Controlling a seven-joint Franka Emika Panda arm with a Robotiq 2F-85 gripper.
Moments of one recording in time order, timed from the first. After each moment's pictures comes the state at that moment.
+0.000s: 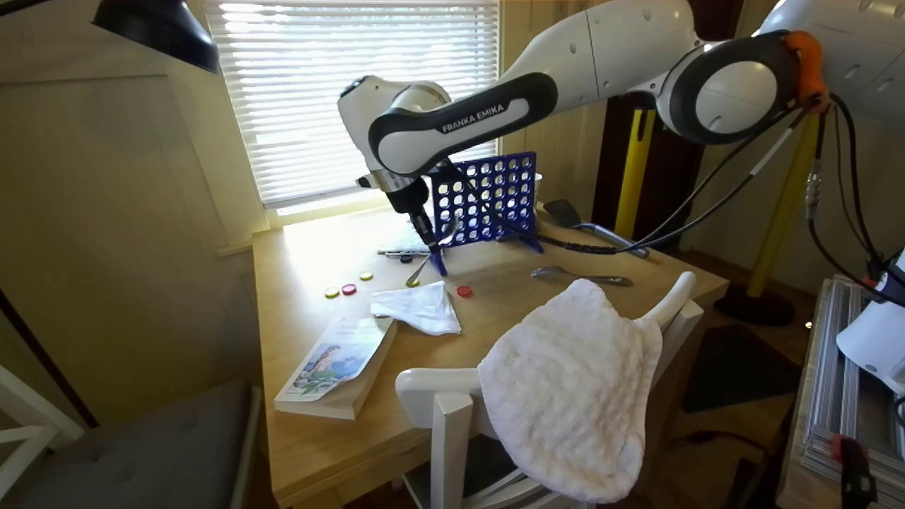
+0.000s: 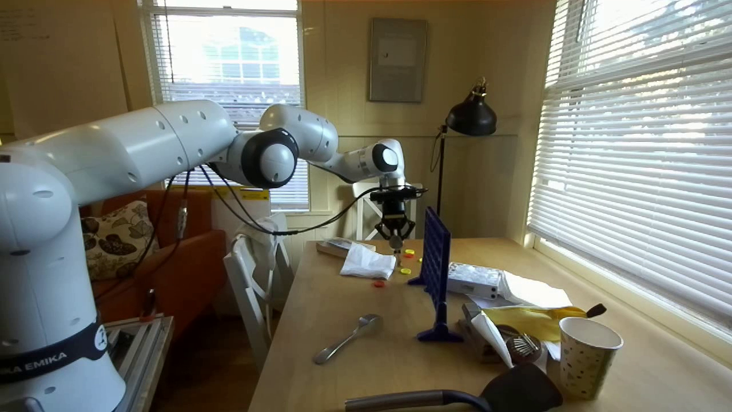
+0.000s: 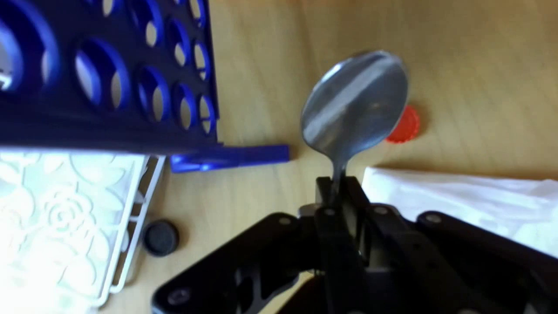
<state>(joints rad) 0.44 1.22 0.02 -0.61 -0.34 1.63 -0.49</state>
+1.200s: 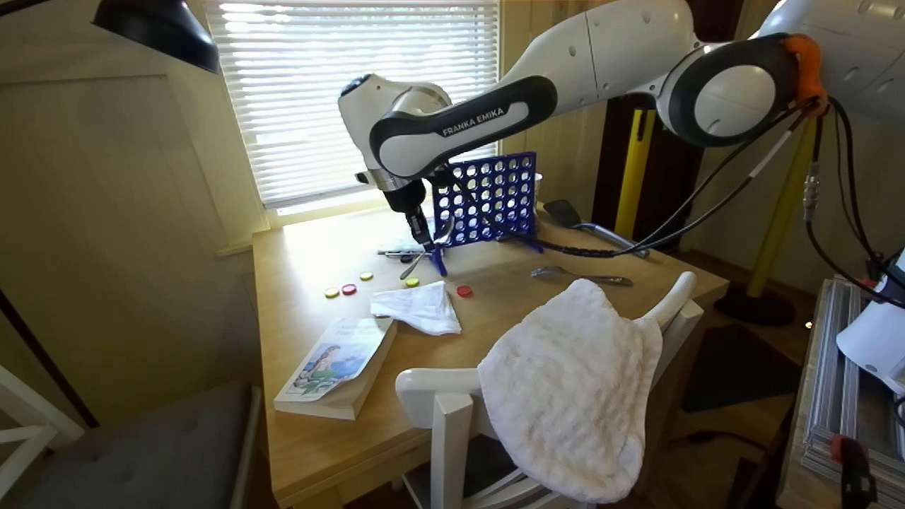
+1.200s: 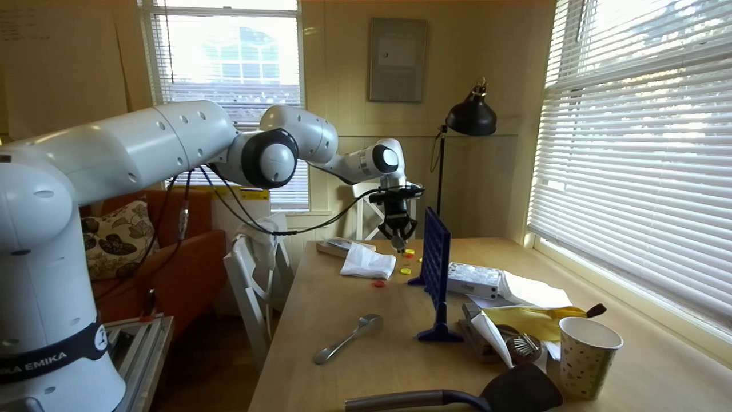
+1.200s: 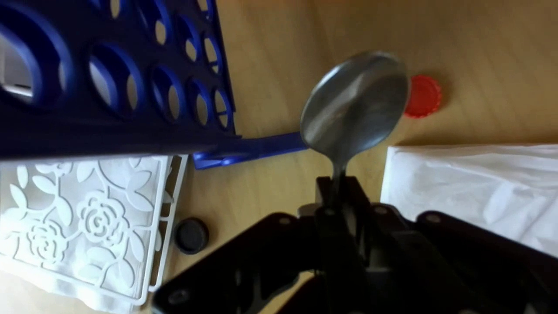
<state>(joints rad) 0.44 1.22 -0.01 -0.61 -0.34 1.67 -0.38</state>
